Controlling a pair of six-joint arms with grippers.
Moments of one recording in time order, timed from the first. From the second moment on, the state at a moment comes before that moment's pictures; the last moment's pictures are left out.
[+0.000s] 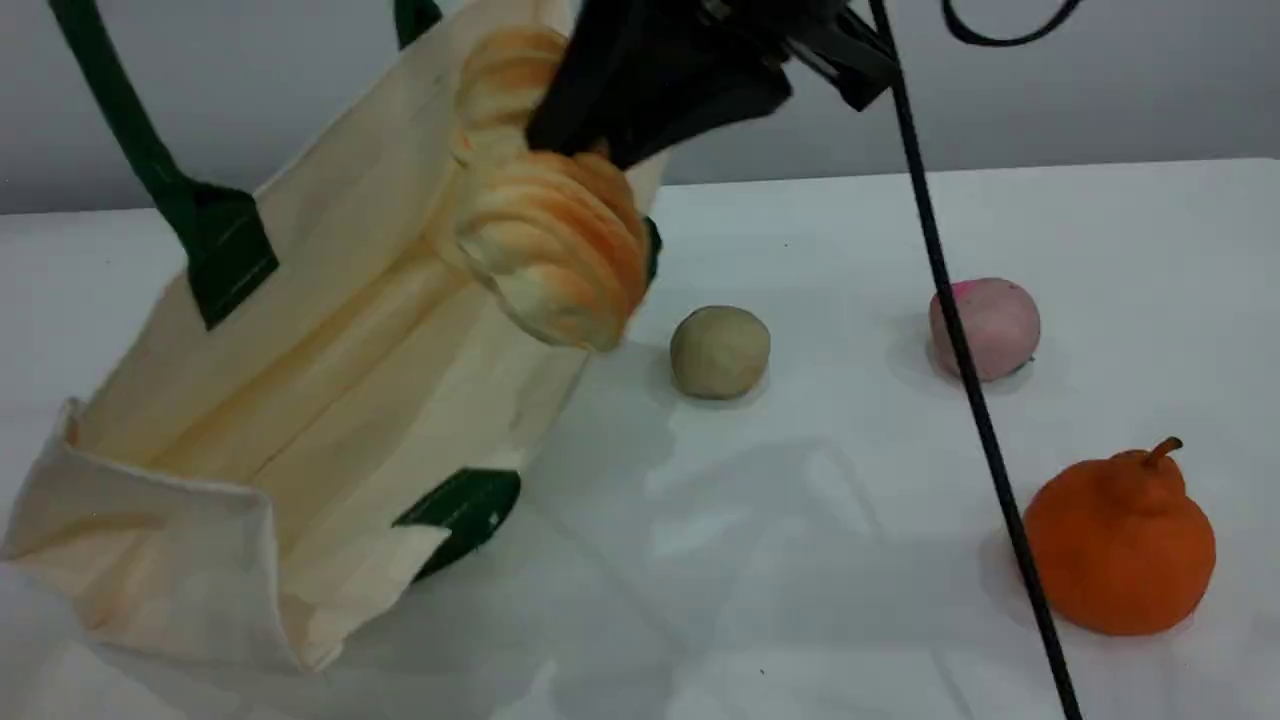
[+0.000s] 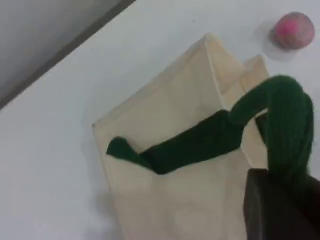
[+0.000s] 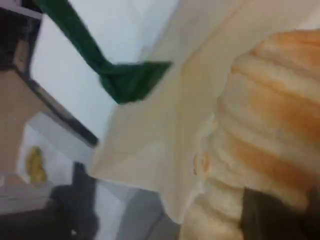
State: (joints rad) left arm -0.08 1.67 -1.77 -0.49 1.22 0.78; right arm 0.54 1.75 -1.23 0.96 0.82 -0.43
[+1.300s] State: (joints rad) left arm -0.13 1.67 -1.77 -0.50 1.22 0.89; right arm 0.61 2.06 -1.23 1.75 0.61 -1.02
